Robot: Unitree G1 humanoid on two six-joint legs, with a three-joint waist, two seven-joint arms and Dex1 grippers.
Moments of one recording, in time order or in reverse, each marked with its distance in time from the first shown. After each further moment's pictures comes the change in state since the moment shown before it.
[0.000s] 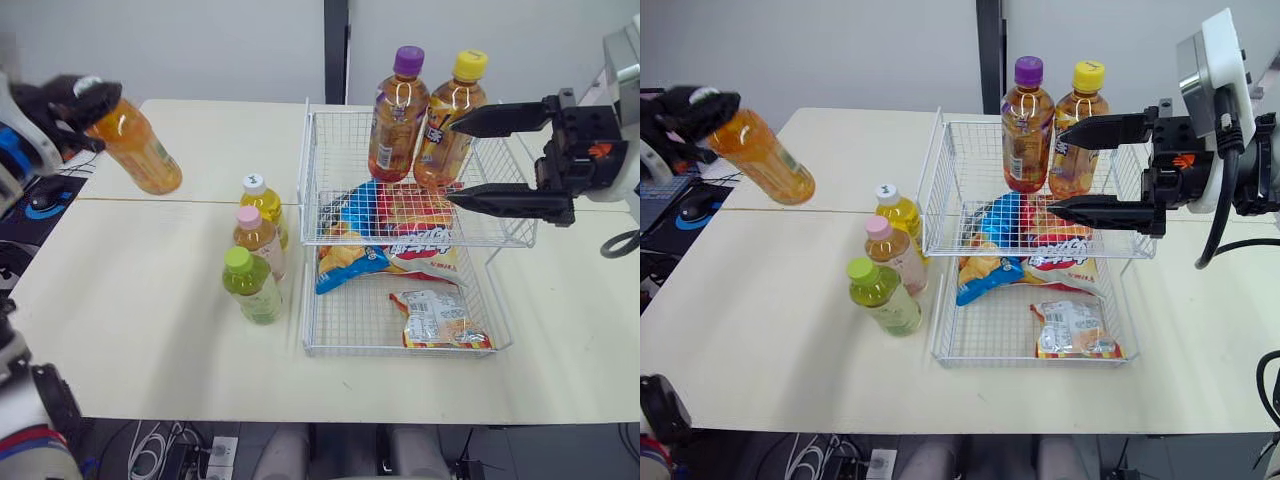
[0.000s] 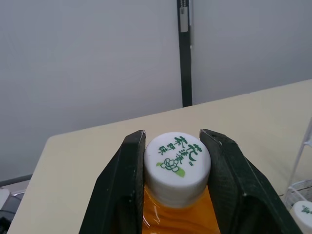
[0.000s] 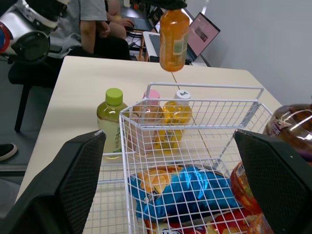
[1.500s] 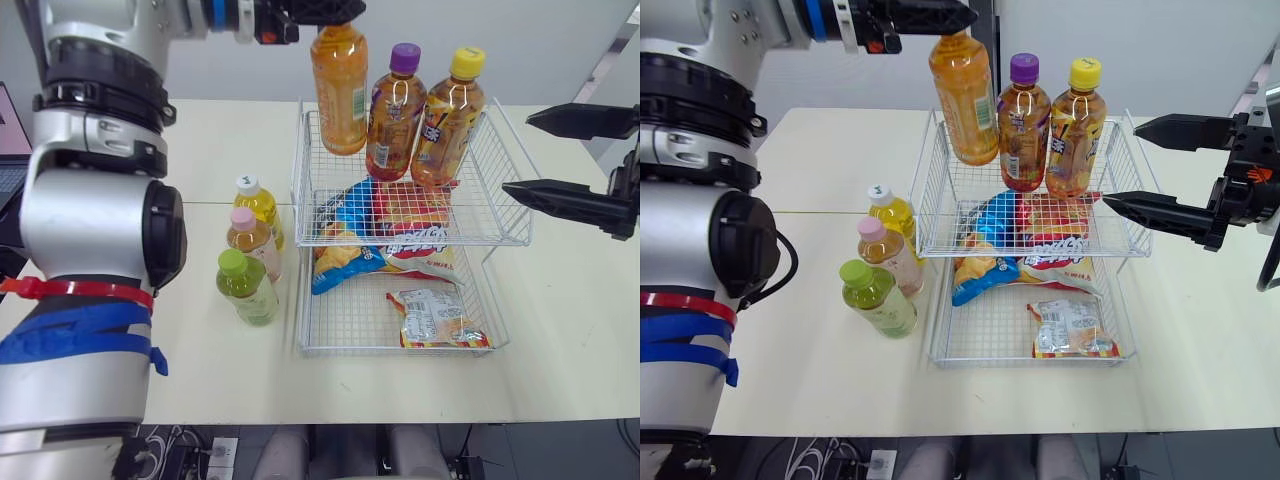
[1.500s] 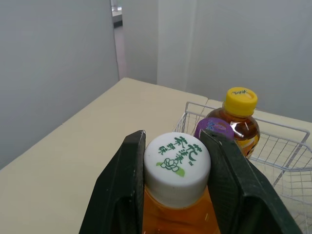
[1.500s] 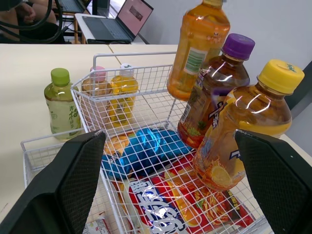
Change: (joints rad) left arm -0.867 -0.488 -0.472 0.946 0.343 -0.250 -0.602; right arm 0.271 -0.148 -0.310 -0.148 0.113 0.075 -0.188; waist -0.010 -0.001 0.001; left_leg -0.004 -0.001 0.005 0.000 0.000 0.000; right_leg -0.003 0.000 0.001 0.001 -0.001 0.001
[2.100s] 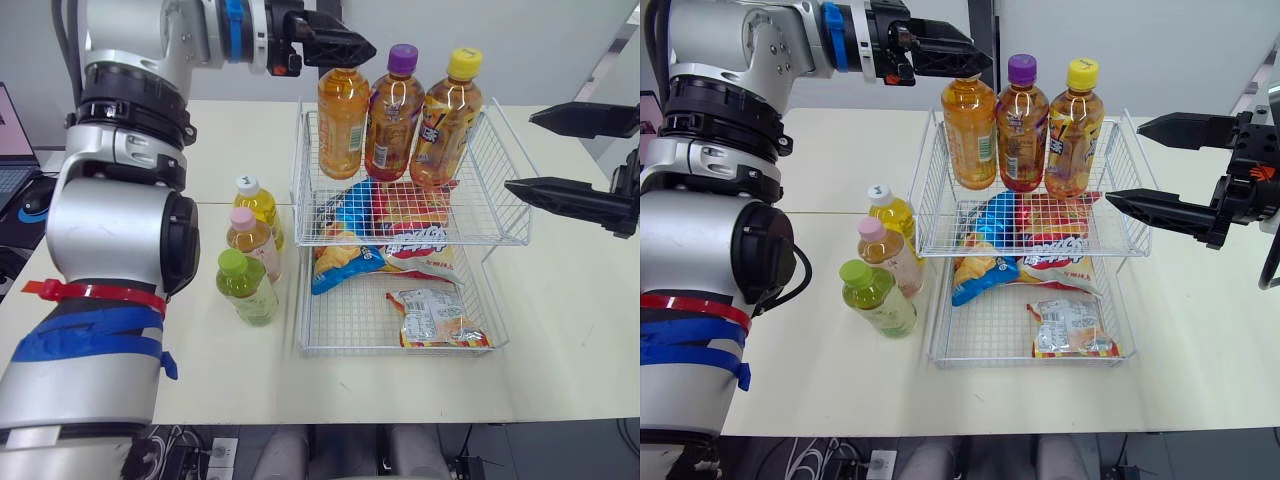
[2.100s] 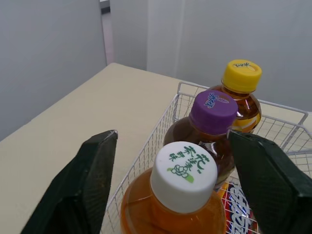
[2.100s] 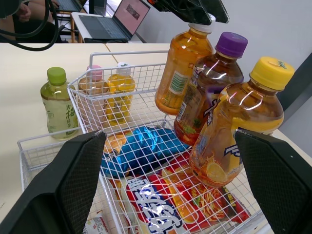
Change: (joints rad) left arm 0.019 -0.022 0.000 0.030 0.035 -0.031 -0.073; right arm 0.004 -0.008 0.001 0.010 -0.004 -0.006 0.000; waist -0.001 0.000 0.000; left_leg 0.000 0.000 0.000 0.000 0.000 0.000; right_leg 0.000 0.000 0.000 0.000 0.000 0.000
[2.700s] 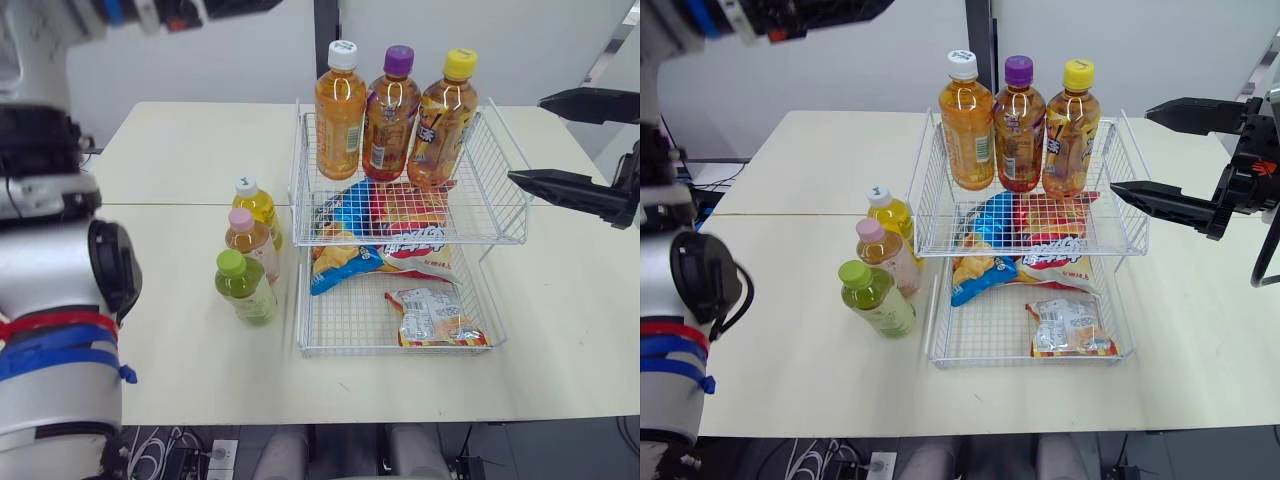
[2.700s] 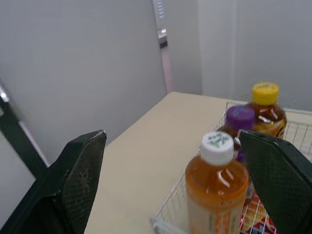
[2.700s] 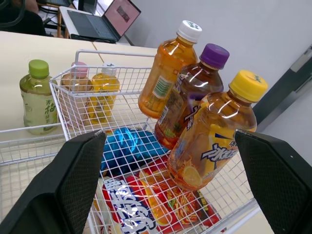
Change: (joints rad) left arm 0.334 0.283 0.183 -0.633 -0.076 0.177 0.182; right arm 0.006 0.016 0.055 0.047 -0.121 -0.191 0.049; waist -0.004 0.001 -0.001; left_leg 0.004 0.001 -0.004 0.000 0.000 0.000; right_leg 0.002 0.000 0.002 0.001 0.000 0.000
